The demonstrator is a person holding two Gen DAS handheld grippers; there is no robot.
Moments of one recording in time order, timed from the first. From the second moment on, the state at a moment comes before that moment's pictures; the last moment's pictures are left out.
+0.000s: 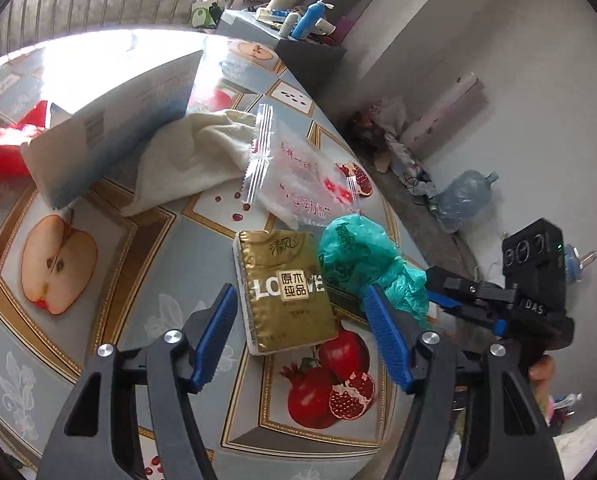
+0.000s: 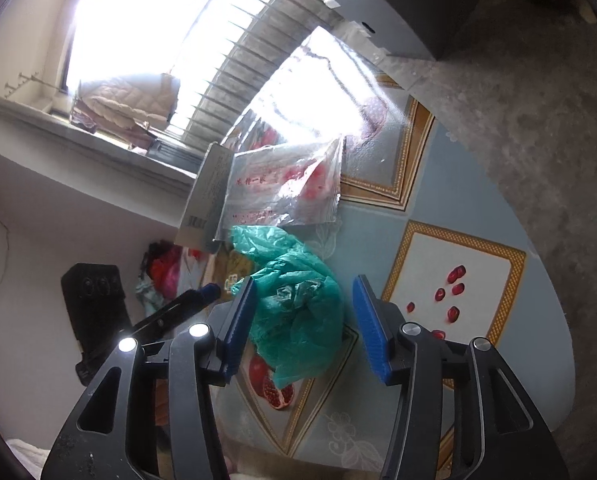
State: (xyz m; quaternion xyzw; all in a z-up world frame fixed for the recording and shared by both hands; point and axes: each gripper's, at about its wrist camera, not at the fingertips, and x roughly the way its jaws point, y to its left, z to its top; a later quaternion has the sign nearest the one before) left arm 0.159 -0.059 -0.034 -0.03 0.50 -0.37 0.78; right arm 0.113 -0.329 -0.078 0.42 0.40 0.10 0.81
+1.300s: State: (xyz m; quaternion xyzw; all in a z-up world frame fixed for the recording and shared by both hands) left arm 0.088 -0.055 -0.044 0.04 0.50 -0.35 0.79; right arm 0.085 -0.320 -0.063 0.39 0.41 0.09 0.82
